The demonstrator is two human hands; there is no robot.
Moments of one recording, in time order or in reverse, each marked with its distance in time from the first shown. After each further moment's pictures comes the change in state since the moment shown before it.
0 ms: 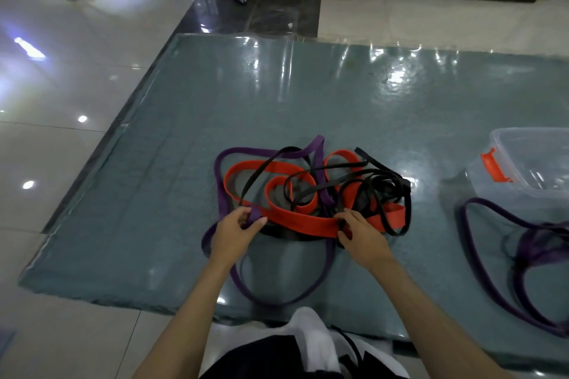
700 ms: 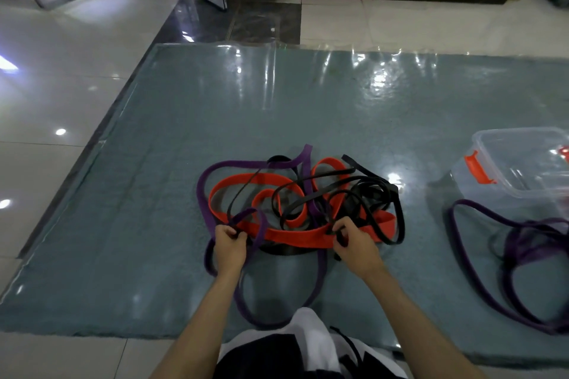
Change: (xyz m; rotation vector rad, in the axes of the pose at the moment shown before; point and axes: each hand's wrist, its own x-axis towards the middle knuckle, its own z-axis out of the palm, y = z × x) left_hand 0.023 -0.007 0.043 -0.129 0.274 -0.367; right_hand 0.003 0.000 -0.002 0.235 0.060 0.144
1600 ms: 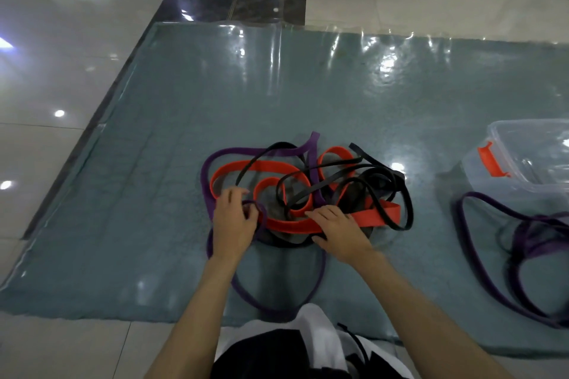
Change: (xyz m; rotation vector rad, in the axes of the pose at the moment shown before) left_hand -0.001 0.045 -0.025 0.406 -0.009 0.681; right_hand 0.019 -0.042 0.016 -0.555 -0.244 -0.384
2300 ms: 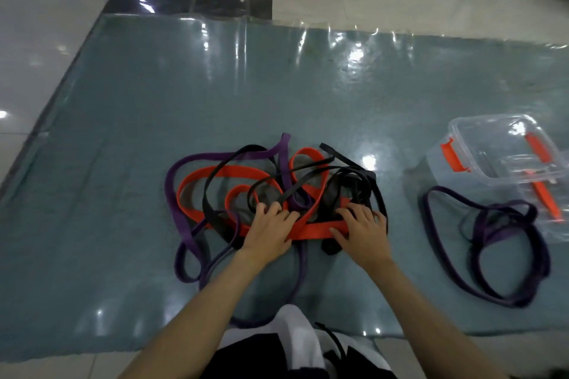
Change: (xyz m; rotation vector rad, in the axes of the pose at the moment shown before) left_hand 0.005 0.061 0.093 0.595 -0.538 0.645; right_hand -0.047 0.081 0.000 -0.114 0.304 0.369
